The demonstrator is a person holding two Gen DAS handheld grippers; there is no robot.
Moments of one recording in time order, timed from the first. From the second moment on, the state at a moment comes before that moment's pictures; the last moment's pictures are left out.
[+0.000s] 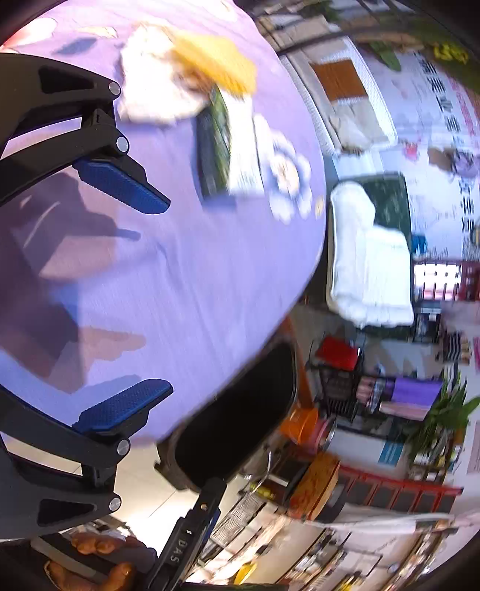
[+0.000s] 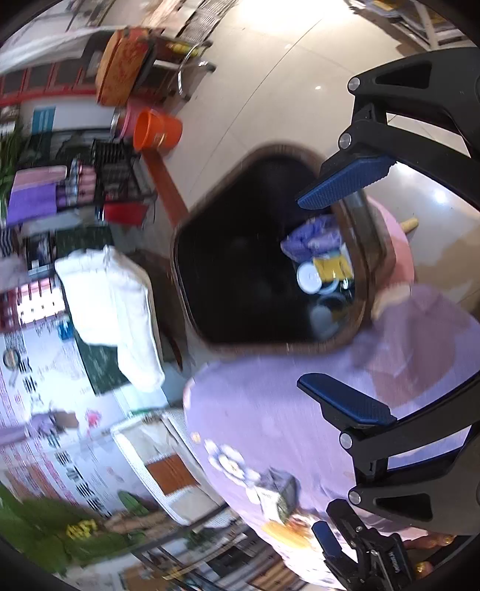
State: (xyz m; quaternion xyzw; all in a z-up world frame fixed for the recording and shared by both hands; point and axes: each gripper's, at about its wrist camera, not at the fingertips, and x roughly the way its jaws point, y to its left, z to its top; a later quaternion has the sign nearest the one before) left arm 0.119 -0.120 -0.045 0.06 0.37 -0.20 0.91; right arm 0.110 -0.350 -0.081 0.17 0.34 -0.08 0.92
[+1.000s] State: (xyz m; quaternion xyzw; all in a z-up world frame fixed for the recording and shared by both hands) left arm 0.232 0.030 -0.054 0.21 0.41 -0.10 0.88; right arm 0.208 -0.165 -0.055 0.01 0.39 0.18 0.90
